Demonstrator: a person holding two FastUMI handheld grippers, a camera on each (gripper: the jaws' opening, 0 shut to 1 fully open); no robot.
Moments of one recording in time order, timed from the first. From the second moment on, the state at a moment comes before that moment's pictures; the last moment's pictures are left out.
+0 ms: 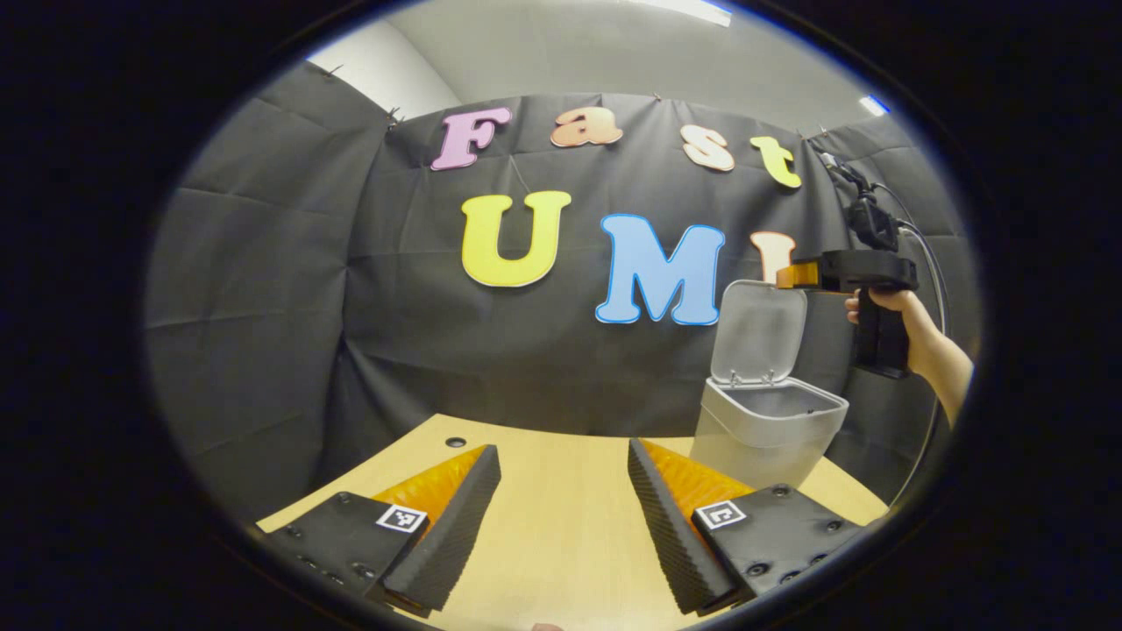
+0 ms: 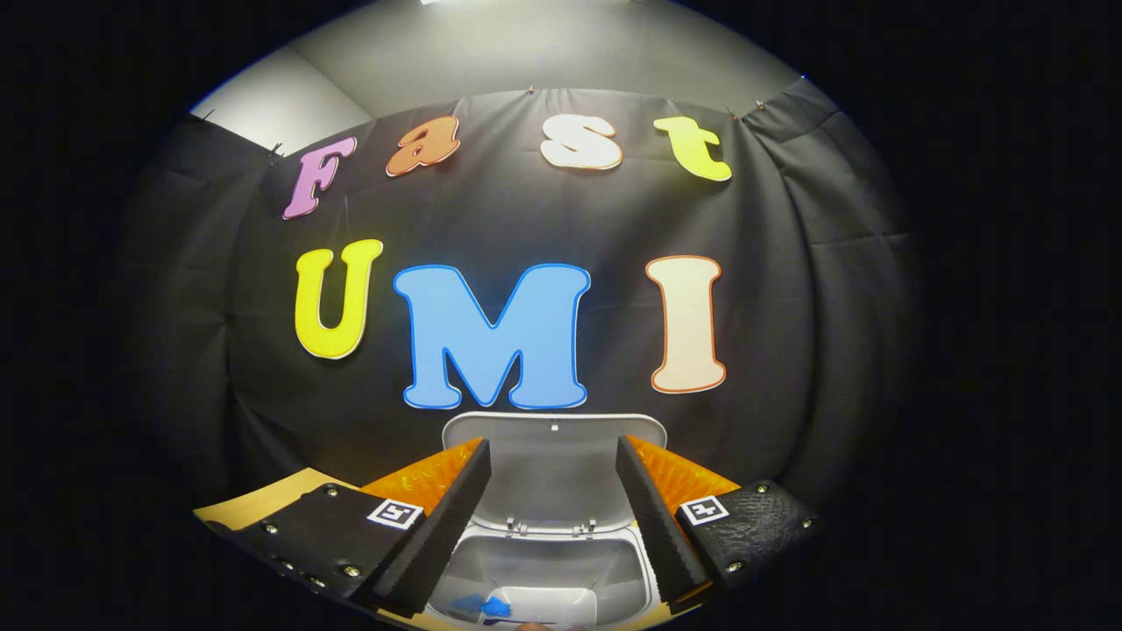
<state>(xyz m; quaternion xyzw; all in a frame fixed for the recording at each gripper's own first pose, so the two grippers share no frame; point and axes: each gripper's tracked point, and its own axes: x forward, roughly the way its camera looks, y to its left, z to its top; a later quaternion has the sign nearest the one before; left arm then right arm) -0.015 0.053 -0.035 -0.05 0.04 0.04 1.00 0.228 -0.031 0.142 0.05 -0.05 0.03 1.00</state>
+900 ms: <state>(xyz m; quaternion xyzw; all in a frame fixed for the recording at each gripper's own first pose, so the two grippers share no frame) -0.018 0.055 -0.026 -0.06 0.03 0.05 1.00 0.286 -0.040 0.175 0.03 -0.08 -0.02 1.00</state>
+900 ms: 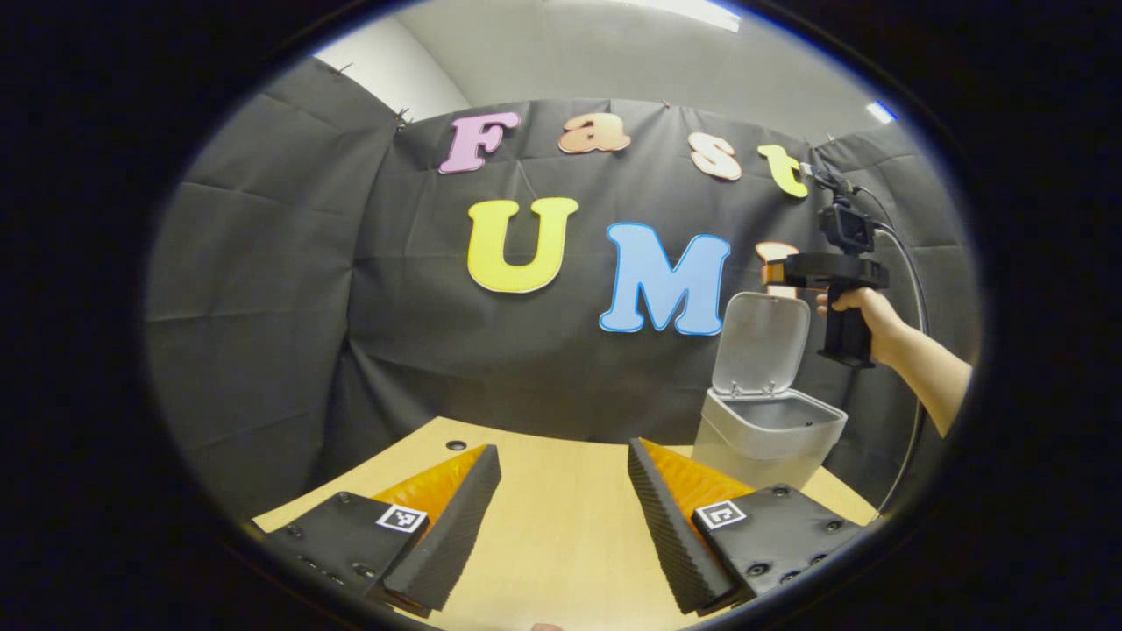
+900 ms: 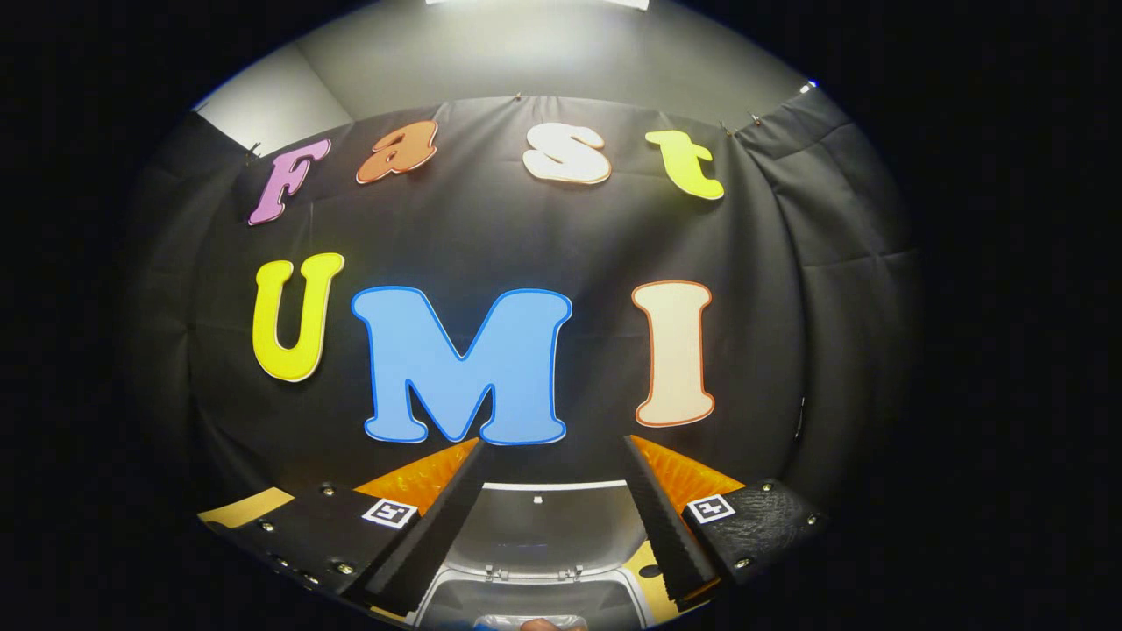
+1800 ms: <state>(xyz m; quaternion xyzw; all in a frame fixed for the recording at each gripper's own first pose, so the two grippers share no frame) -0.022 0.059 -0.028 -0.08 0.03 0.05 1.00 0.299 -0.030 0.149 0.05 0.02 0.01 1.00</state>
